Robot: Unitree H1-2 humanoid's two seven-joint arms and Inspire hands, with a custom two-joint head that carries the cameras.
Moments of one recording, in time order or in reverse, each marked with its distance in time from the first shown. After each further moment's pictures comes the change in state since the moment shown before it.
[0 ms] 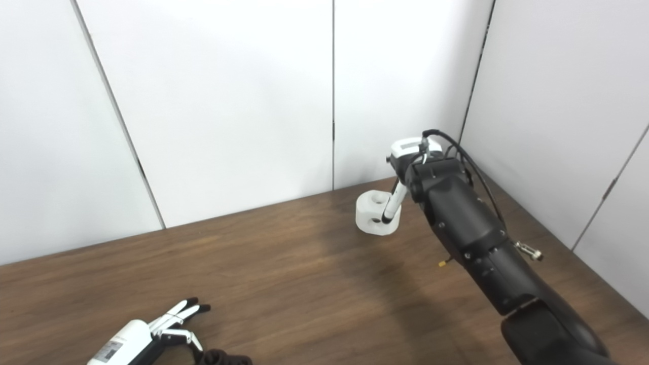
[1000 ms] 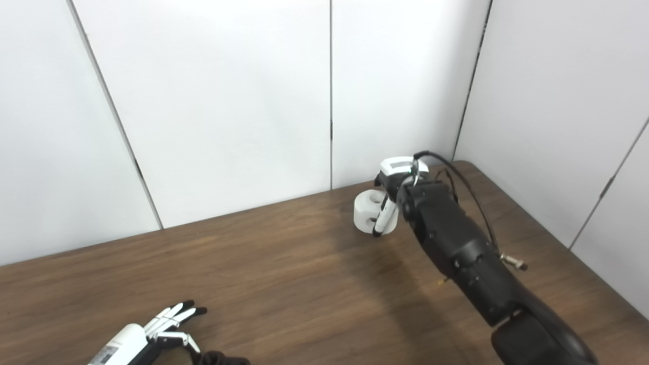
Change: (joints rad) left arm 0.019 0.010 0.002 -0.007 -0.019 0.000 0.006; right arm 0.040 0.050 0.036 0.172 0.186 -0.023 -0.372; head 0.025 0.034
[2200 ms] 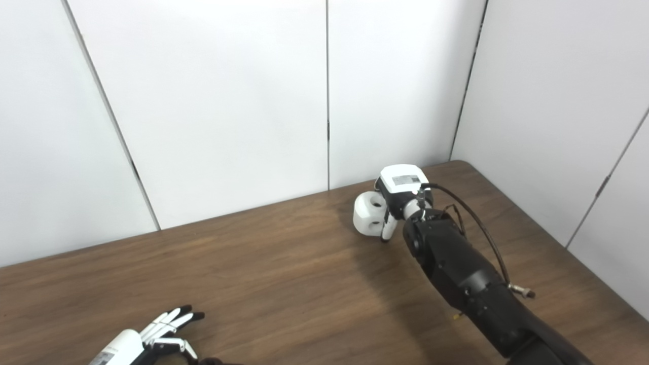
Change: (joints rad) left arm 0.026 0.015 0.006 -0.037 -0.001 0.004 -0.006; right arm 0.100 -0.003 0.032 0.040 0.121 -0.059 -0.406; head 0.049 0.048
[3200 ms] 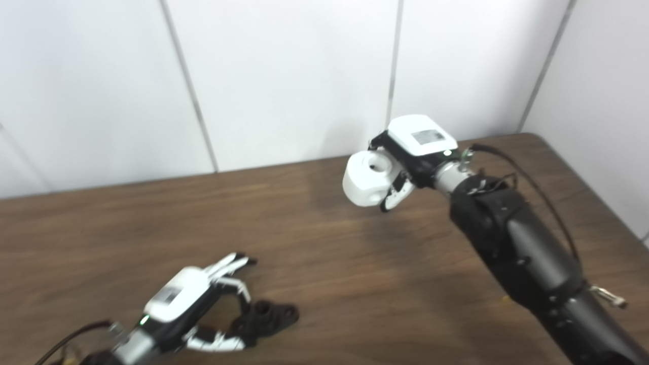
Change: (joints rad) left arm 0.076 -0.087 0.012 -0.223 0.138 0.309 -0.087; right arm 0.097 -0.049 -0.037 -0.577 0.181 -0.156 0.233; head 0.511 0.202
